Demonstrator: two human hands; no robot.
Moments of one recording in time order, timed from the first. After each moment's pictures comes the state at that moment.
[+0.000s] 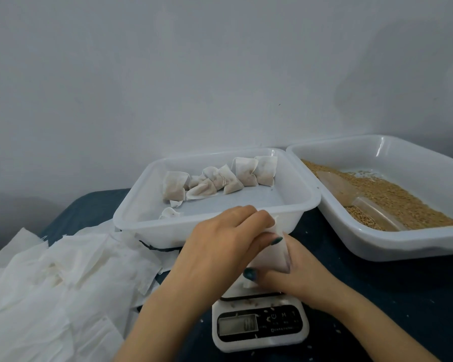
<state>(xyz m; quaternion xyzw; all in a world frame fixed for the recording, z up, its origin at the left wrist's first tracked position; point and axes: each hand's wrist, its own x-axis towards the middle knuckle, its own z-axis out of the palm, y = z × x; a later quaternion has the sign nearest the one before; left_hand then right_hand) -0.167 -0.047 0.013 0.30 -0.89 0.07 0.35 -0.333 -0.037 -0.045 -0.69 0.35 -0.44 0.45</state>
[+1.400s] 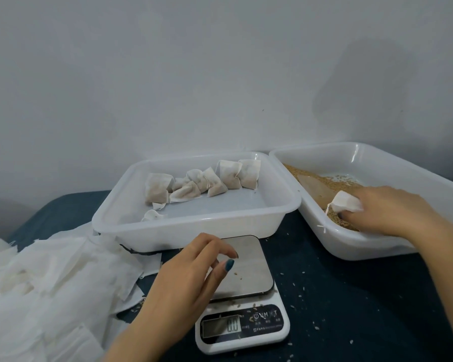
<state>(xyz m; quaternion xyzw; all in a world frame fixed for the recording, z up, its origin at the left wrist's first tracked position) -0.136 -0.042 -0.037 0.38 -0.87 -0.07 0.31 -0.491 -0.067 0.011 -0.59 0.80 -0.03 -0.08</state>
